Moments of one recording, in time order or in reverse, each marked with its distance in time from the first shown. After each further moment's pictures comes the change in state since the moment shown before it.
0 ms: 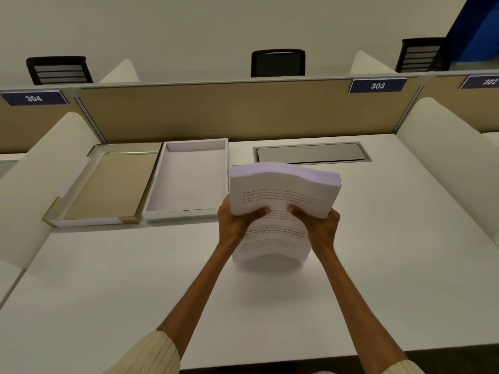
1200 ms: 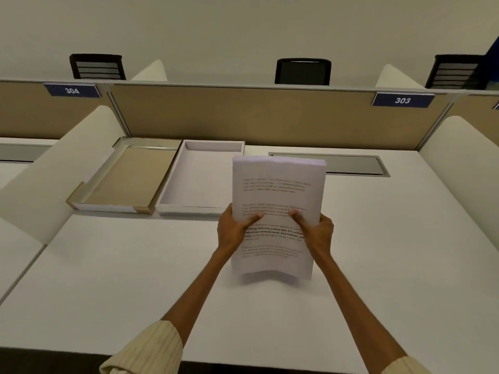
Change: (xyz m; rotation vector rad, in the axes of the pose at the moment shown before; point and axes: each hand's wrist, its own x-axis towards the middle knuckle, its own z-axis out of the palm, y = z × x) left_hand -0.004 -0.024 -0.016 0.218 0.075 -0.263; right_hand 0.009 0.010 0.008 -0.221 -0.126 0.190
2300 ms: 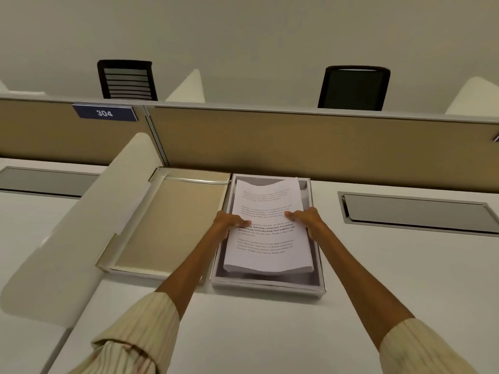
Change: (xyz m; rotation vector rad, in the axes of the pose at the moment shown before) left_hand 0.304 -0.036 -0.193 0.128 -0.161 -0.592; right_hand 0.221 -0.006 0.308 -0.248 -0.329 0.496
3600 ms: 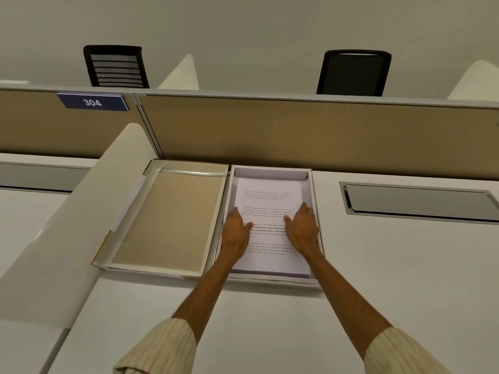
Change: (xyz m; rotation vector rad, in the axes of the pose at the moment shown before) left_hand -0.002 -0.056 0.046 0.310 0.283 0.429; right_hand -0.004 0.051 0.044 -0.672 0.354 -0.222
